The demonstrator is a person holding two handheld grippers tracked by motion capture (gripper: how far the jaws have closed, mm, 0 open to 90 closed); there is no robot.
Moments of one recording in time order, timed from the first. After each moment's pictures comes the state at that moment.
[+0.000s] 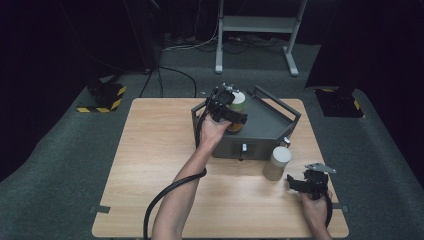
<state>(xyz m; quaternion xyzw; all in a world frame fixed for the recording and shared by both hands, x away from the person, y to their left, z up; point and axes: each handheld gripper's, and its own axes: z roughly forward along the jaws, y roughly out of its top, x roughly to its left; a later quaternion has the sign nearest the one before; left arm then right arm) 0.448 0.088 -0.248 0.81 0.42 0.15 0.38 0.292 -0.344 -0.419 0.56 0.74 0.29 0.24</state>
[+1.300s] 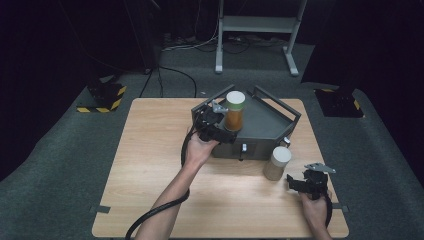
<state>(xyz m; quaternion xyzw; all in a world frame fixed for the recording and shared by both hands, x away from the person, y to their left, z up) 0.388 0.125 -0.267 0.81 0.40 0.16 0.39 0.293 -0.343 -0.418 0.56 0.74 0.29 0.24</state>
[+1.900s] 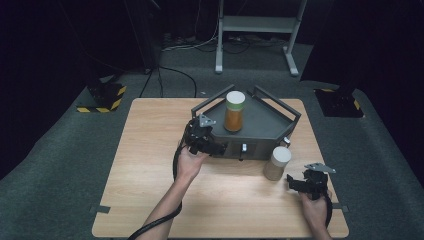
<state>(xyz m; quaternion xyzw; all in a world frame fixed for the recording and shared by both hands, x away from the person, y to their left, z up) 0.359 0.150 -0.300 0.79 0.42 0.16 0.41 0.293 -0.343 -0.418 0.56 0.74 0.29 0.24</state>
